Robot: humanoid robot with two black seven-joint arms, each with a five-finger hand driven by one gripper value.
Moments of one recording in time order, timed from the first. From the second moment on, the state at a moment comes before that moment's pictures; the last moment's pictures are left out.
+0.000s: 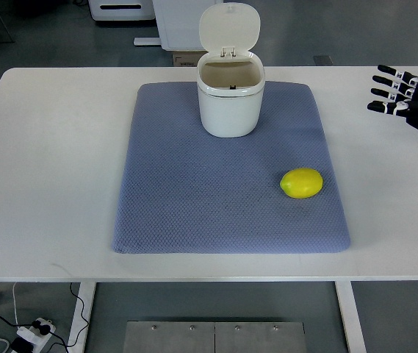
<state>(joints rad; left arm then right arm) -0.03 0.00 -0.10 -0.16 0.00 0.21 -0.12 0.74 -0.78 0.68 1.11 -0.25 0.31 -0.05</state>
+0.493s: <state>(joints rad) -0.03 0.00 -0.10 -0.16 0.00 0.21 -0.12 0.80 -0.78 0.65 1.13 -0.36 0.36 -0.07</state>
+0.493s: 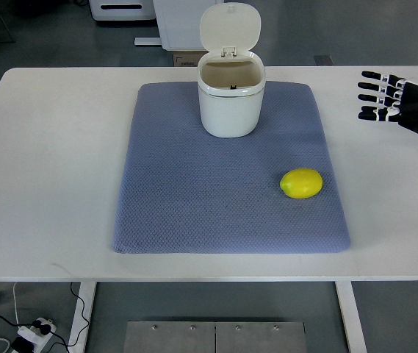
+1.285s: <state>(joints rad) -0.03 0.00 -0.10 -0.16 0.00 0.21 -0.11 1.02 -0.91 0.41 1.34 -0.70 0.35 -0.07</state>
